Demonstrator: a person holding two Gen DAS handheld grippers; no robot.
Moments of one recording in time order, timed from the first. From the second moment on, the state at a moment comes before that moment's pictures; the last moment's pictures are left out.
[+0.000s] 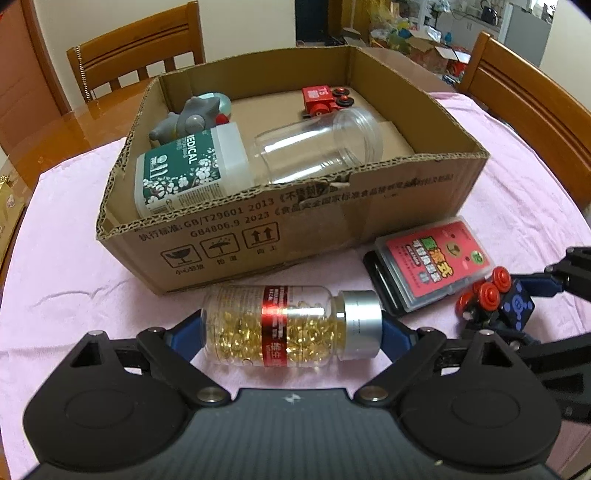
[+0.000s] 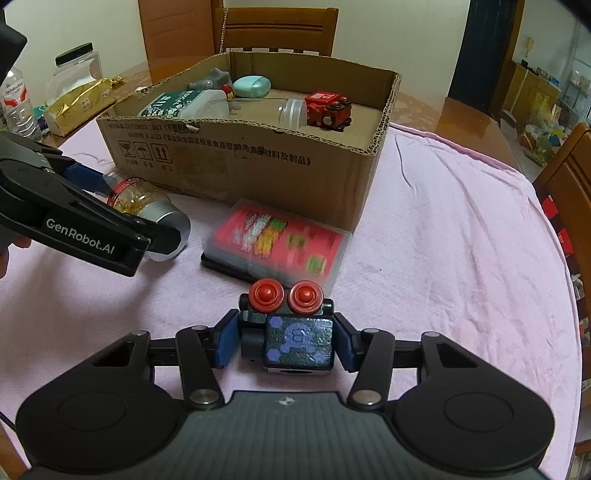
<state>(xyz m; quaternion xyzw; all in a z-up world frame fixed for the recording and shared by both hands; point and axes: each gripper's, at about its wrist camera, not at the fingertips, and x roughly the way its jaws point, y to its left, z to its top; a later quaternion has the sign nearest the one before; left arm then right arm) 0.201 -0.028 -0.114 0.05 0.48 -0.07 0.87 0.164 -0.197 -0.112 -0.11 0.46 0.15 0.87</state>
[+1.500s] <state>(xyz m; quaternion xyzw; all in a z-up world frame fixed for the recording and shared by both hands) 0.215 0.015 0.014 0.11 0.41 -0.08 0.90 0.314 -0.181 -0.025 -0.17 0.40 0.20 0.88</state>
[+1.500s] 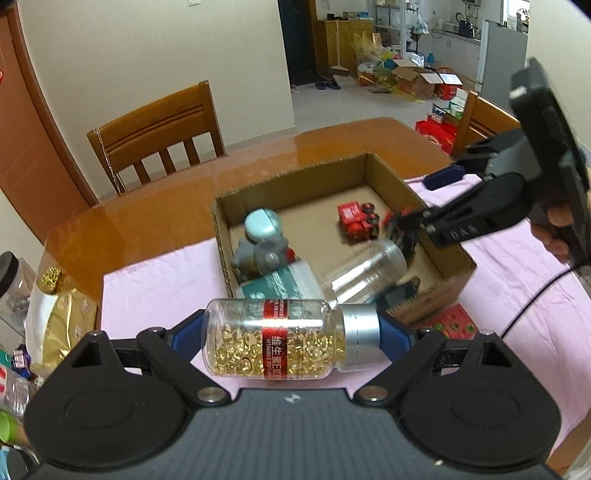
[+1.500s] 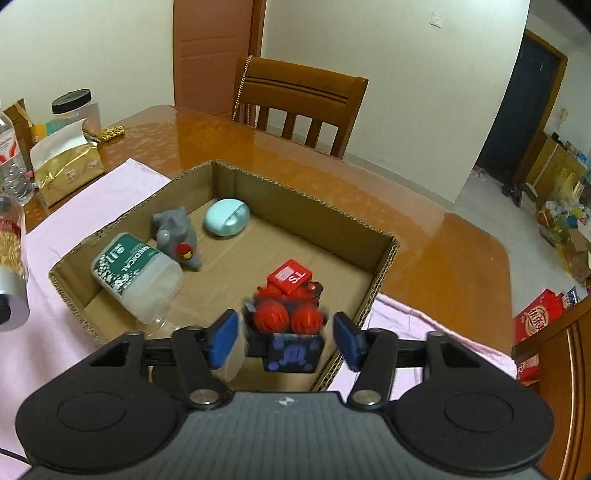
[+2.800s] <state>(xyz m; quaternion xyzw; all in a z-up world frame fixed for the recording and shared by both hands) 0.345 -0.025 -0.003 0.14 0.39 -0.11 0.90 0.197 -0.233 -0.024 -0.02 0.45 0.03 0.89</state>
